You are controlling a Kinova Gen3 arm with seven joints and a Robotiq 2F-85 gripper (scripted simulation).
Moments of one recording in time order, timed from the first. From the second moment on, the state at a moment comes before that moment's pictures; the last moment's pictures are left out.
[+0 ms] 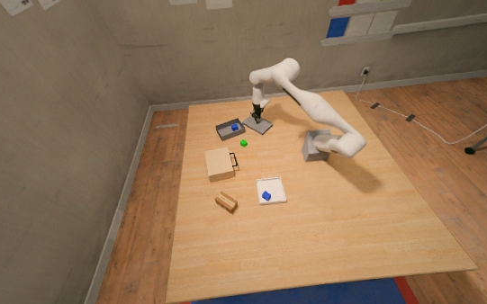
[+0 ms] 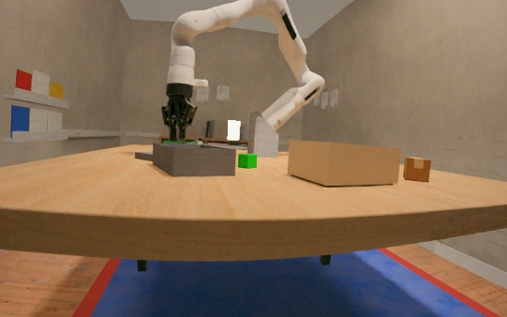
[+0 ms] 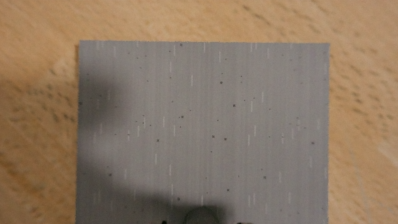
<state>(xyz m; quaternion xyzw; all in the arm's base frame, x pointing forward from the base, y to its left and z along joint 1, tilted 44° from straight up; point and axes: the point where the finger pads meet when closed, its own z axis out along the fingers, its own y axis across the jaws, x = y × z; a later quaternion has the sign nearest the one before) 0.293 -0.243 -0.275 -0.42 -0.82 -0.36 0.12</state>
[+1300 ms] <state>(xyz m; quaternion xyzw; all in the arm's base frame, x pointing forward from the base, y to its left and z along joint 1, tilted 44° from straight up) 0.281 -0.323 -0.193 -0.42 -0.82 -0.36 0.12</state>
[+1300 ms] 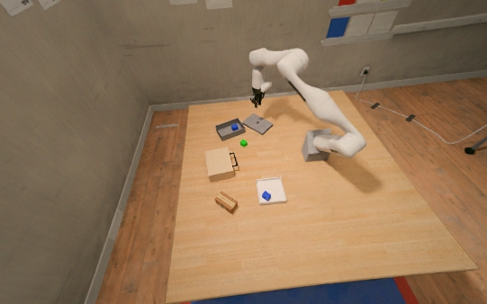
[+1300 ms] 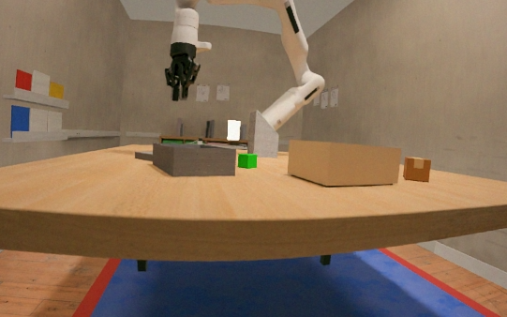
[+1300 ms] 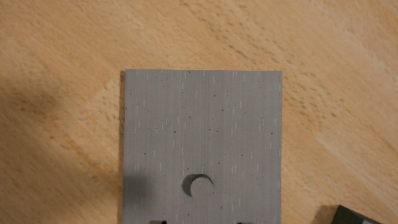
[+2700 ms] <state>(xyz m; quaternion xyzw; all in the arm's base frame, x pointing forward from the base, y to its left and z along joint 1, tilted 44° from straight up) 0.439 -0.331 -0.173 -0.56 -0.74 -0.33 0.17</state>
